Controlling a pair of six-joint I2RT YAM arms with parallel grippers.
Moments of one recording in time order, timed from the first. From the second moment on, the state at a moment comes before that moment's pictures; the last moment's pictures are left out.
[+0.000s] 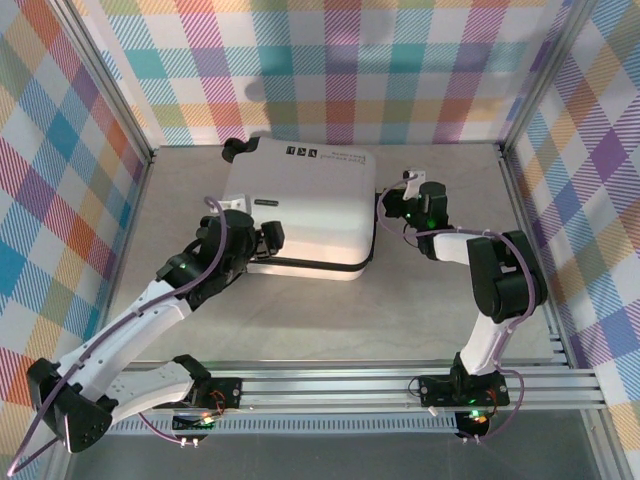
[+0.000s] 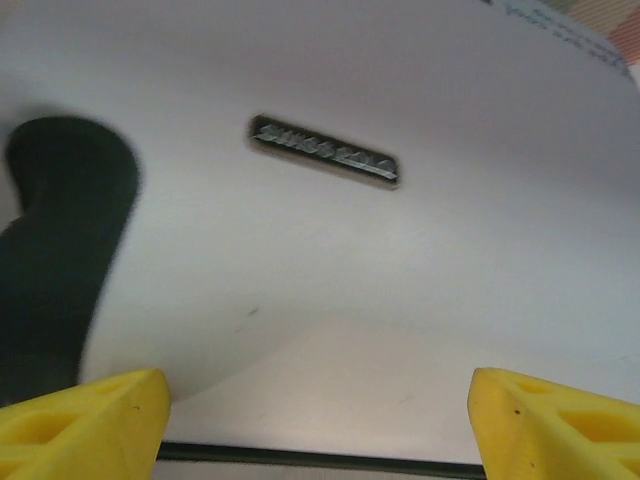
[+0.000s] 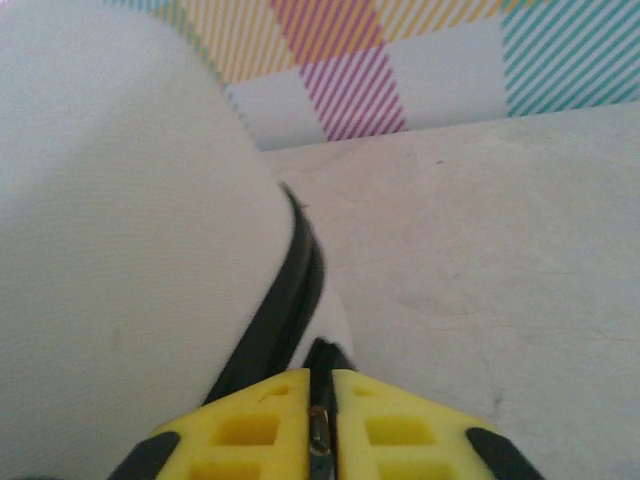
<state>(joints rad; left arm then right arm) -0.63 1.02 0.96 -0.56 -0.34 -0.61 0.21 1.80 0.90 0.60 -0.25 0.30</state>
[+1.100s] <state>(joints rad) -0.59 0.96 0.77 -0.52 -0.15 -0.65 0.15 2.09 1.79 -0.26 -0.70 0.30</state>
